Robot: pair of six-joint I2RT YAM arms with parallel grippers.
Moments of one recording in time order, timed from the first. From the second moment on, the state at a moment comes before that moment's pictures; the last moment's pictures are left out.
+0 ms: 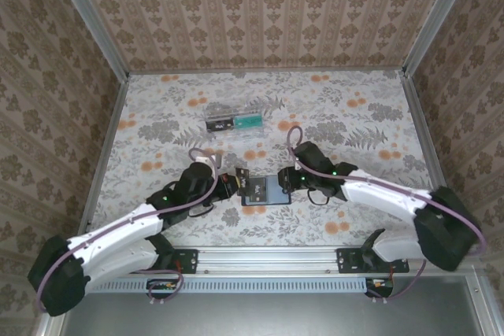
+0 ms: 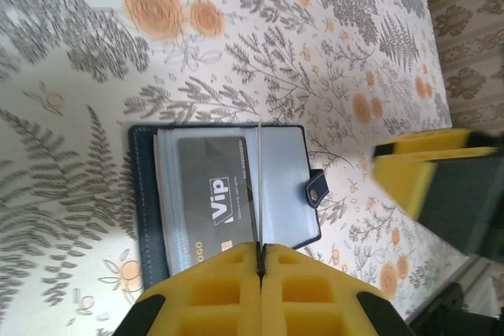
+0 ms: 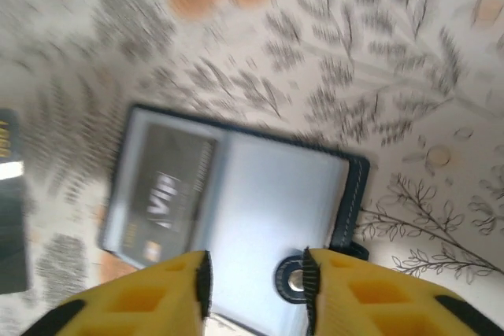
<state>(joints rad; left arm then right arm) -0.84 0.87 0.45 -0.17 0.08 -0.88 0.70 1.25 0.70 -0.28 -0.04 0.58</state>
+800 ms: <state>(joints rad) -0.77 1.37 1.04 -0.62 -0.42 0.28 0.67 0.64 0.43 -0.13 0.19 0.44</state>
